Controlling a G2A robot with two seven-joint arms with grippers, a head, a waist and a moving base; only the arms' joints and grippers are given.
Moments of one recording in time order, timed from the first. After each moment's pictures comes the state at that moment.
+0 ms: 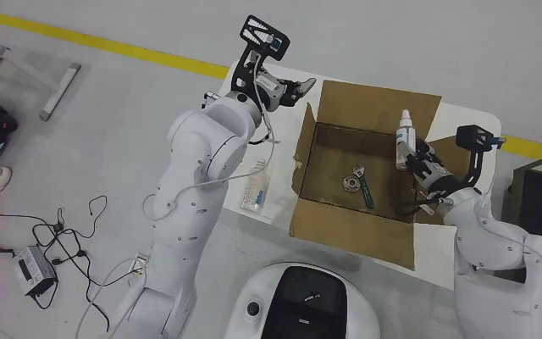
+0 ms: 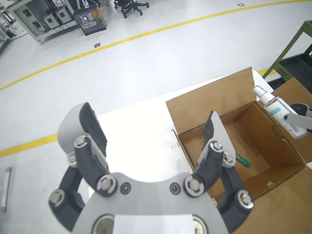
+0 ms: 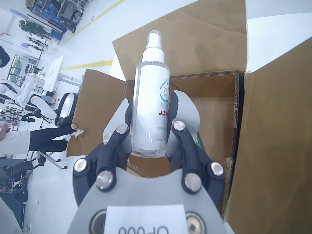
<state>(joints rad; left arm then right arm) 0.84 -1.50 -1.30 -1.83 1.39 -0.21 -0.80 -1.35 -1.31 1.62 -2.01 -0.71 0.13 0.76</state>
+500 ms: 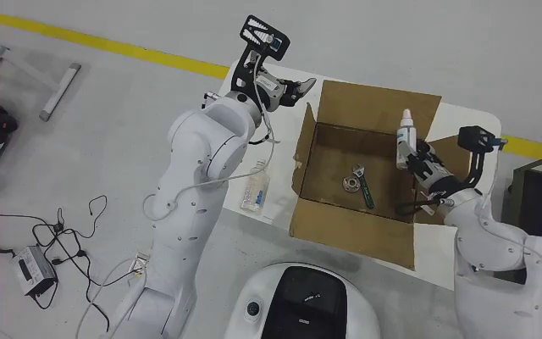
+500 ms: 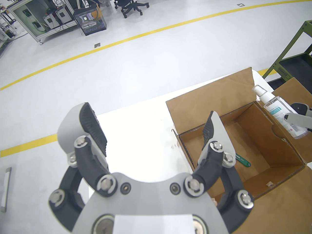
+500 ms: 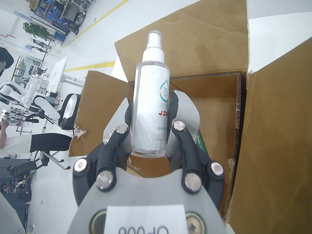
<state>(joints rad) 0.84 -1.50 -1.30 -1.83 1.39 -0.21 -0.80 -1.37 -1.31 1.63 -2.02 -0.69 0.13 0.71</state>
